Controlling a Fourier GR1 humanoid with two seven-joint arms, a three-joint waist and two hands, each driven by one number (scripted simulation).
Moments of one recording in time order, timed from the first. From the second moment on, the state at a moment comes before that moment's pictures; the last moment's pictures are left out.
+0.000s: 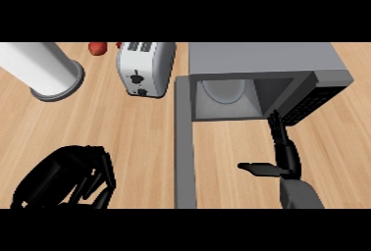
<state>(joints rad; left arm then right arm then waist) 0.03 0.00 0.03 -2.01 0.22 -0.62 0.23 -0.27 -0.05 -0.19 -0.74 0.08 0.02 -0.84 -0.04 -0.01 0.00</state>
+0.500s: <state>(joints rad) -0.12 0.00 -0.24 -1.71 -0.04 -0.51 0.04 0.09 -0.08 -0.13 -1.16 0.04 0.10 -0.77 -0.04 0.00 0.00</state>
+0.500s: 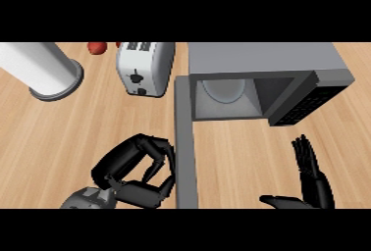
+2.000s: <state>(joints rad) -0.56 0.01 -0.93 -0.94 0.35 0.34 -0.47 0.44 -0.23 -0.05 -1.98 -0.20 0.38 -0.50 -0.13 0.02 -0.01</state>
